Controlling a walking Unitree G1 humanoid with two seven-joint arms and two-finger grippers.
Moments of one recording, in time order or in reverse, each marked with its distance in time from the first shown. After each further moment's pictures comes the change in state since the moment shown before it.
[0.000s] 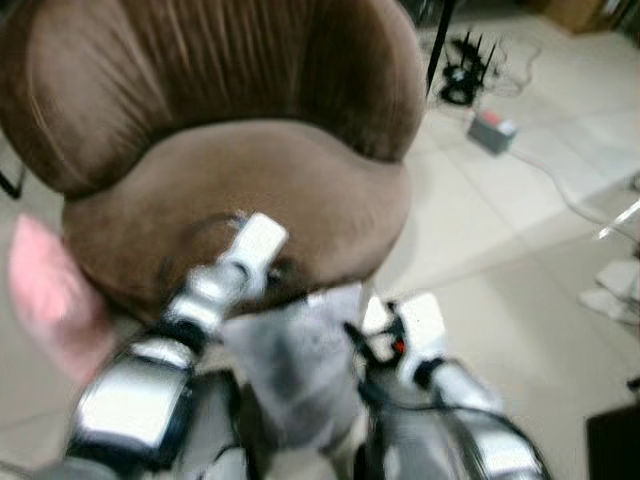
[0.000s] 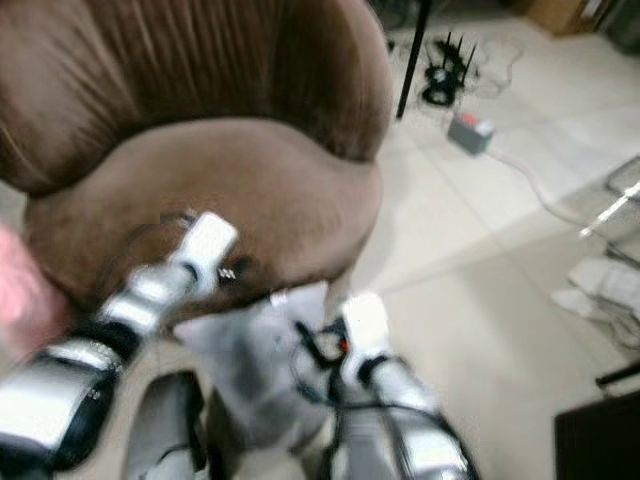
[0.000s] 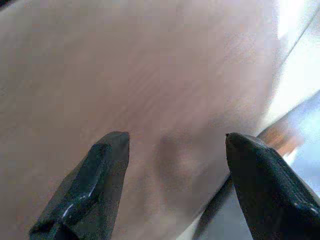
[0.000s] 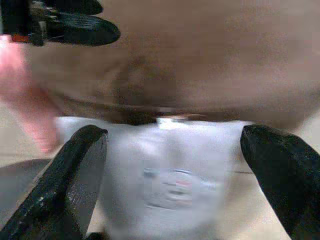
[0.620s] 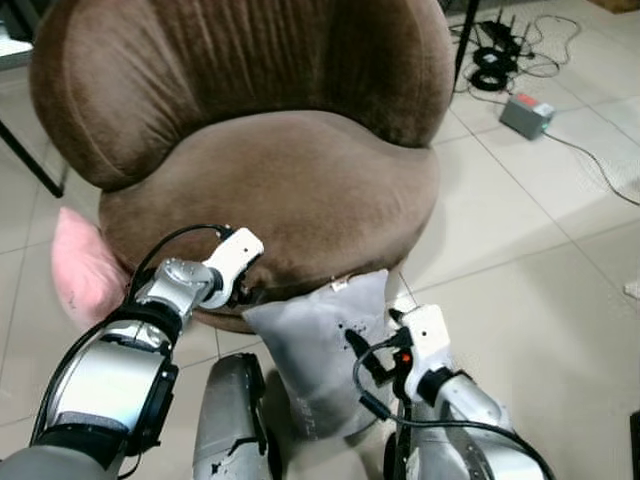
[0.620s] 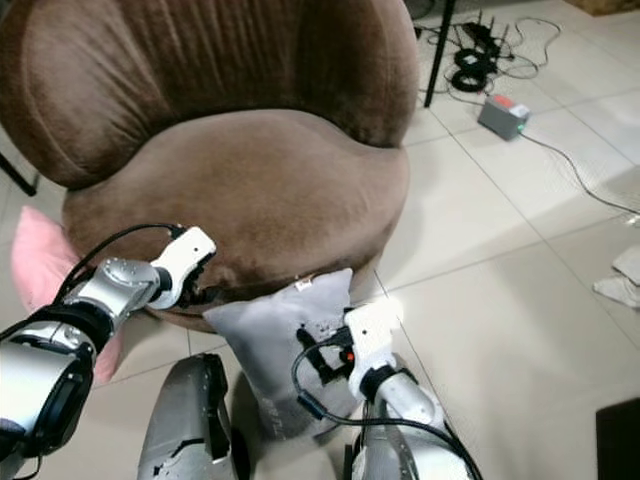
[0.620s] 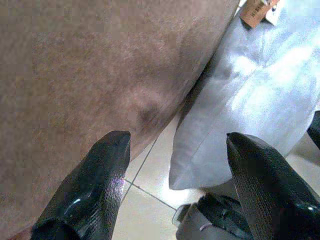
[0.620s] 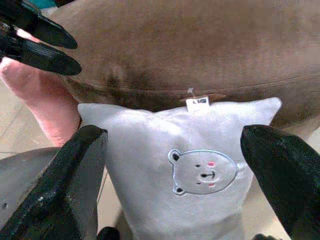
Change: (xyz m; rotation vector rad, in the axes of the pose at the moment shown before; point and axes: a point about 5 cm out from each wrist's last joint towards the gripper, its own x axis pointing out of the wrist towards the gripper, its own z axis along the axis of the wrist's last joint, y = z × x) left arm -0.010 0.014 -0.011 0.022 0.246 -0.229; right arm -0.018 -0.003 0.003 -0.012 -0.013 -0.032
